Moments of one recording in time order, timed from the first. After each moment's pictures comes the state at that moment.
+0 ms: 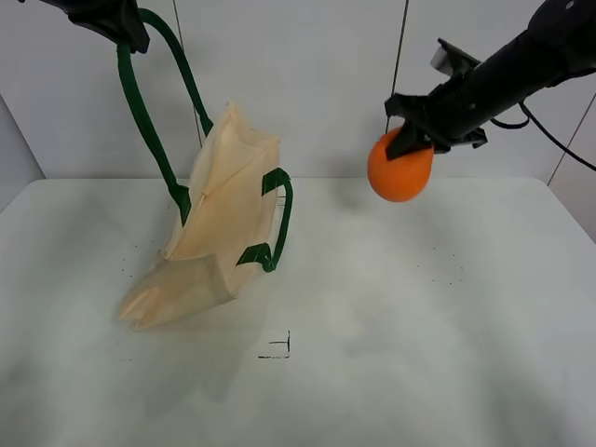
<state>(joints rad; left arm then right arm) -0.30 1.78 -2.09 0.07 1.18 -0.13 0.14 1.84 -1.56 0.66 0.94 -0.28</state>
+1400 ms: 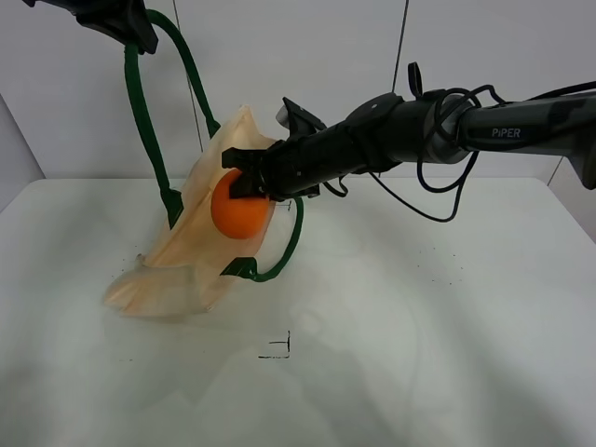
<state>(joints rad) -0.30 1.78 -2.09 0.01 1.18 -0.13 0.53 2.11 -1.56 1.15 0.55 -0.57</state>
